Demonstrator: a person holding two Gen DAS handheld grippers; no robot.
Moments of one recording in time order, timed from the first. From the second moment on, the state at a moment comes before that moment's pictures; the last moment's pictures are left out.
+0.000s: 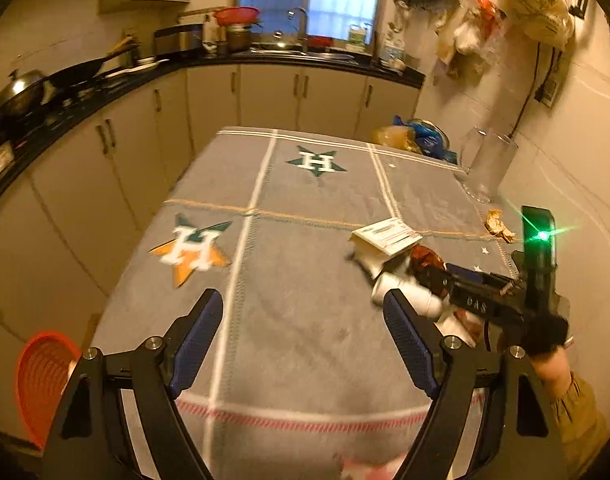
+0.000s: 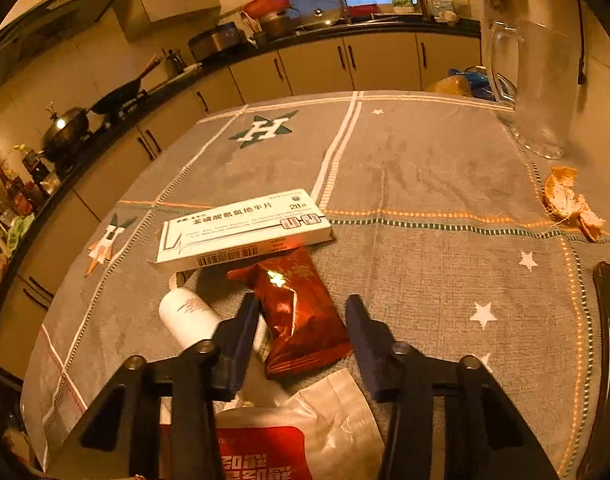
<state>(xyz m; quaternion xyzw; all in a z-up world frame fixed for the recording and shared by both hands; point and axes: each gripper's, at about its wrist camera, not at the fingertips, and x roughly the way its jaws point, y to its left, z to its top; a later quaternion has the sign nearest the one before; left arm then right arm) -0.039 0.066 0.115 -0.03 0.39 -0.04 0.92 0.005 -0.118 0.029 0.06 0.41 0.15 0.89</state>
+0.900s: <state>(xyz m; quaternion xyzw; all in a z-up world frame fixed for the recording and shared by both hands) 0.119 -0.058 0.025 0.17 0.47 -0.21 0.84 0.007 -0.182 0.032 0.17 0.41 0.12 0.89</state>
